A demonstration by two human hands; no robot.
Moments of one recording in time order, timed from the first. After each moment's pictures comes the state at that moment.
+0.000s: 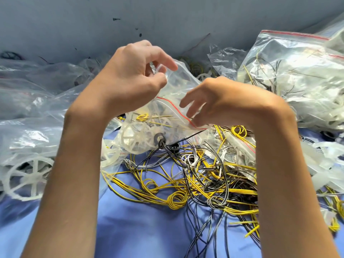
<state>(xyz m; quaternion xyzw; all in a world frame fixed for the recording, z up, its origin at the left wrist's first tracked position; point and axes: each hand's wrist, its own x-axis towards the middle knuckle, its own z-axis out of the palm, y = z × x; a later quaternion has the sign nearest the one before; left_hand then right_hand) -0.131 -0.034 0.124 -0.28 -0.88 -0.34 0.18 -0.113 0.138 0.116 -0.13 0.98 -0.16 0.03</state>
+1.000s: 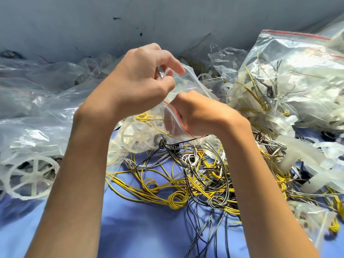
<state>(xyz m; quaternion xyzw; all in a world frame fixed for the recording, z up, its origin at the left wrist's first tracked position) -0.132 -0.026 0.122 -0.29 -0.88 -0.32 0.17 -0.131 0.111 0.085 -0.23 0.96 -0.13 -0.04</state>
